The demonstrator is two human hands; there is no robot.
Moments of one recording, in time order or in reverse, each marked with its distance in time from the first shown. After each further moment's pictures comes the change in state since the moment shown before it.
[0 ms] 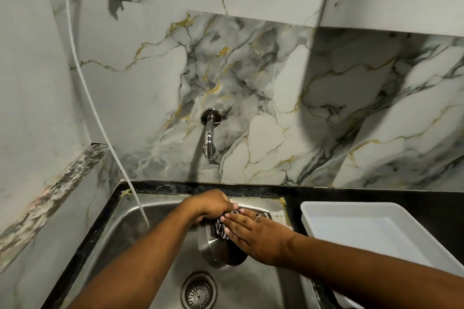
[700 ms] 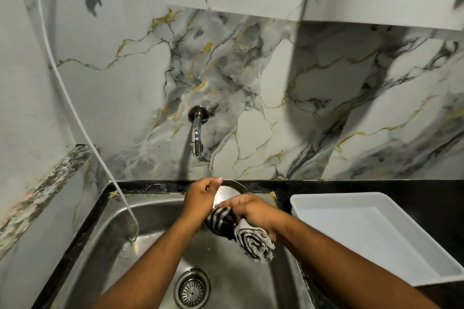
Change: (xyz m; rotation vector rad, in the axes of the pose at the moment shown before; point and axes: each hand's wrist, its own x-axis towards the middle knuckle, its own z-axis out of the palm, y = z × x) left_hand 0.005 -0.005 0.035 -0.529 0.597 0.230; right_hand 0.007 0.017 -0.039 2.183 0.150 0.730
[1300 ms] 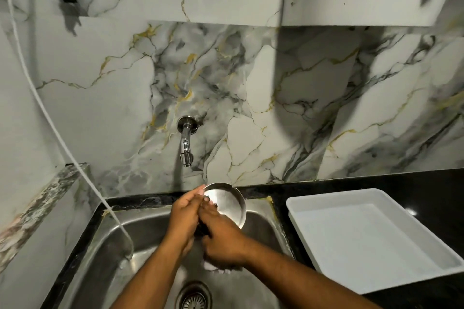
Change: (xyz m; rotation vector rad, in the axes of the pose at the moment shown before) left_hand -0.007 -0.005 -0.004 -0.465 0.001 -0.146; right_hand 0.015 0.018 0.039 -0.811 0.078 -0.331
